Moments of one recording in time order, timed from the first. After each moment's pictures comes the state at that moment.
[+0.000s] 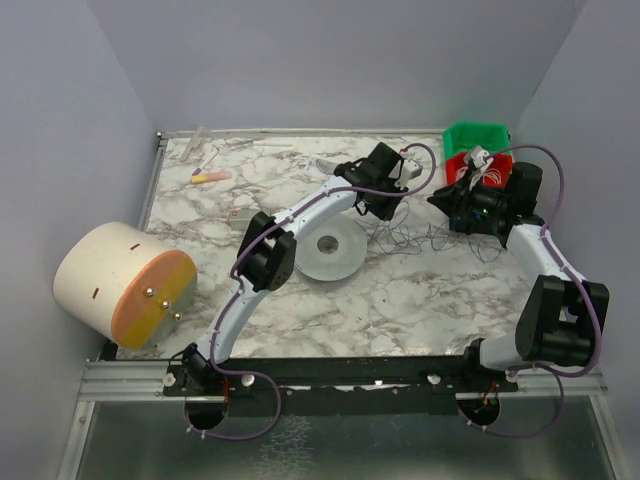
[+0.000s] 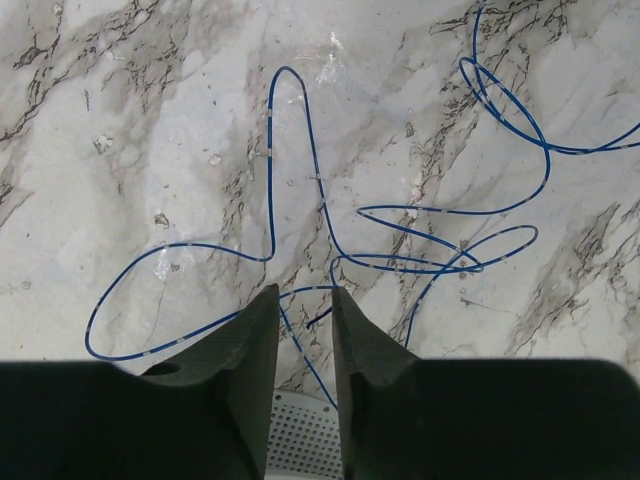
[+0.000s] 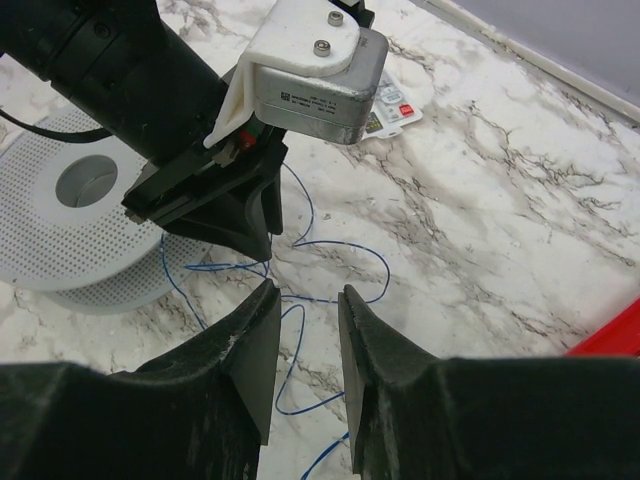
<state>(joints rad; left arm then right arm) -0.77 2.43 2.29 -0.74 0.23 0.03 -0.18 1.42 0.90 0.08 -1.04 -0.34</state>
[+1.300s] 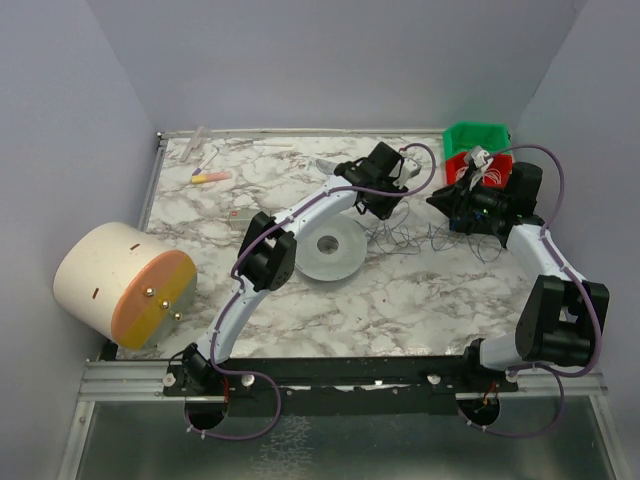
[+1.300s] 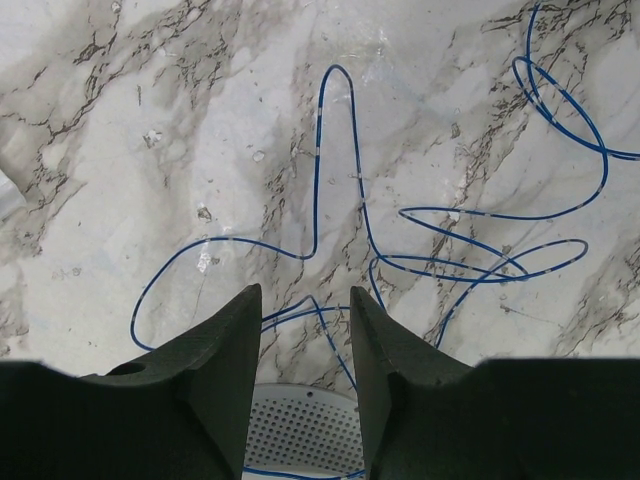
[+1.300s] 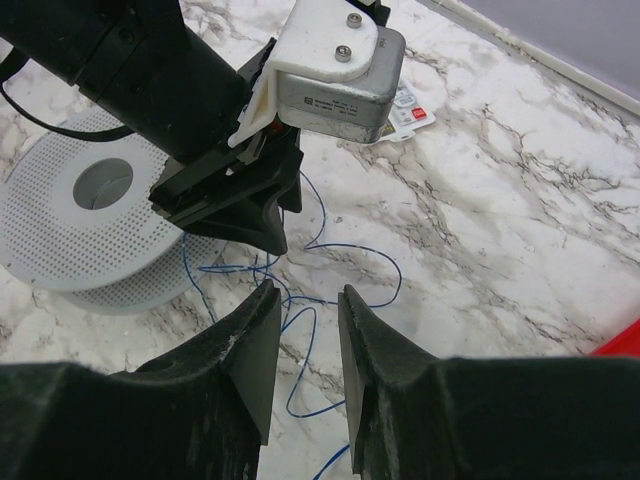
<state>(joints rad) -0.77 2.44 2.31 -0.75 0.15 0.05 -0.18 1.42 0.90 0.08 -1.06 -0.32</state>
